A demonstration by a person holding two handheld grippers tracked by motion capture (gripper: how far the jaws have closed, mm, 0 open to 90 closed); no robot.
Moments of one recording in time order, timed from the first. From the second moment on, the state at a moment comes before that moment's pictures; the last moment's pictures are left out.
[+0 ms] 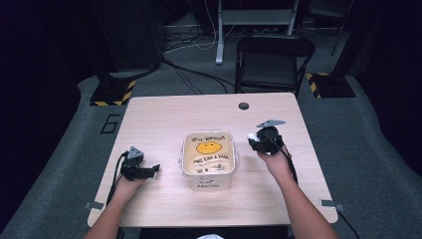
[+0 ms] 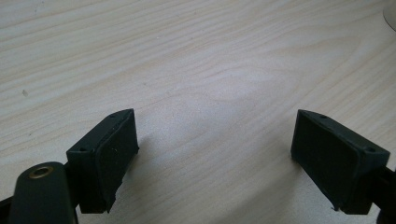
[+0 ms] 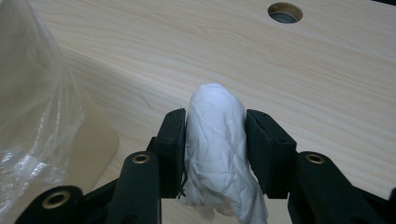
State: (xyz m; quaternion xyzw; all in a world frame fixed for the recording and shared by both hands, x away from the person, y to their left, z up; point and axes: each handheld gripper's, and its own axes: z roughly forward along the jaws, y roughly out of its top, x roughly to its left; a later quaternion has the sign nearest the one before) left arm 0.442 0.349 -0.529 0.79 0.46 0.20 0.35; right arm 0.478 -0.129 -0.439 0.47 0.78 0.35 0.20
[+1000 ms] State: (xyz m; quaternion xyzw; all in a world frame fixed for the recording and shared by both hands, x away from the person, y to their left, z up) left arm 0.442 0.349 -0.529 0.79 0.46 0.20 0.35; right arm 0.455 -0.127 -0.382 0.42 0.79 0.39 0.20
